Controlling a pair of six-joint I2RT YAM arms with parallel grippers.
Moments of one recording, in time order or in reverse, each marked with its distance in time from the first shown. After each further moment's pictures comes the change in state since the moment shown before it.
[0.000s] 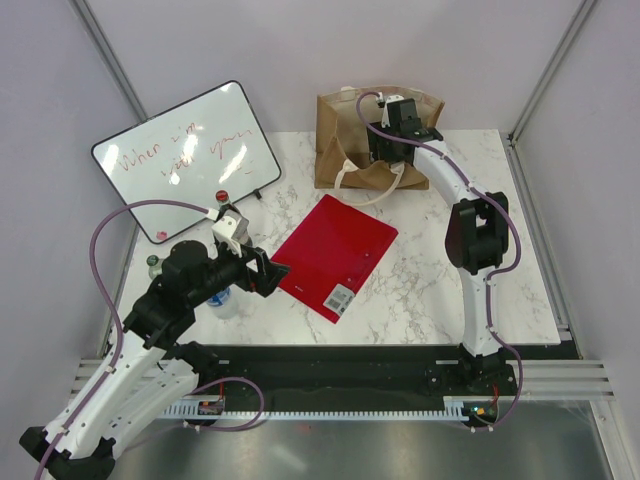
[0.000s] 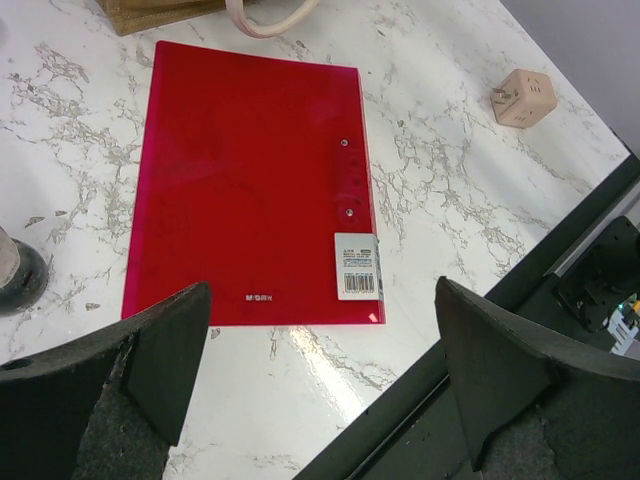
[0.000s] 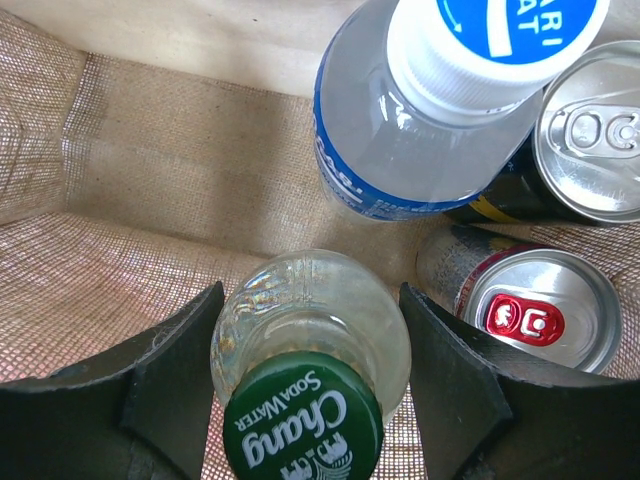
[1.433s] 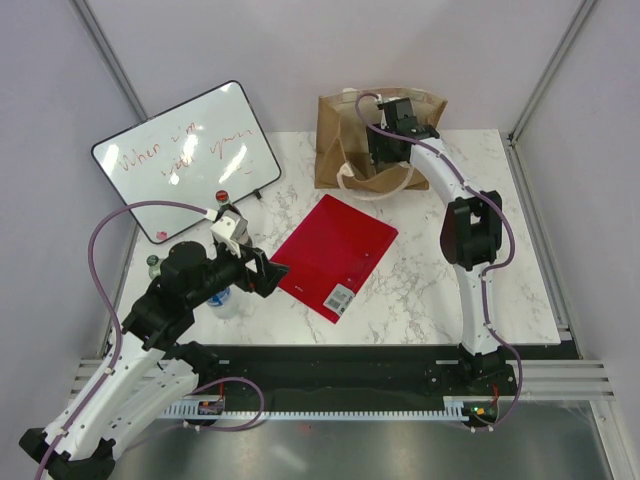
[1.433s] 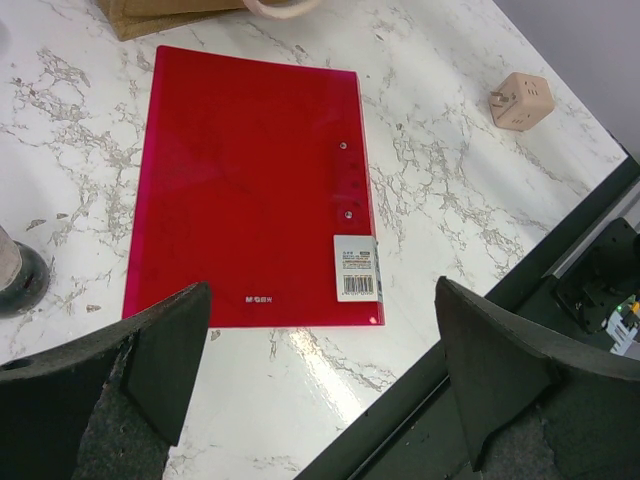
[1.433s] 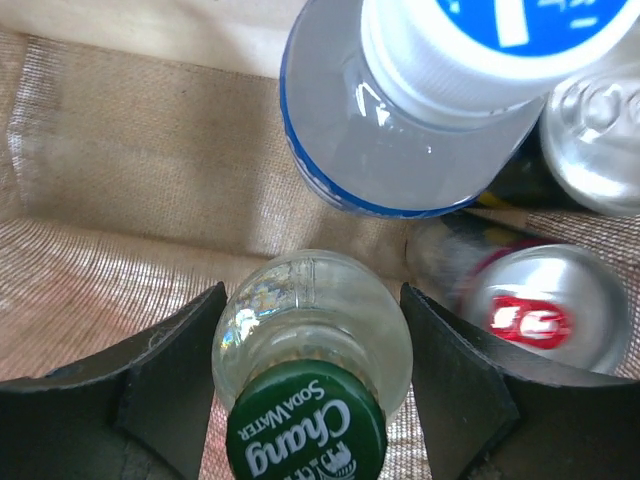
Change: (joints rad) left arm 0.000 -0.010 0.000 0.000 0.000 0.000; right arm 0.004 0.066 0.105 -0.106 0.050 0.018
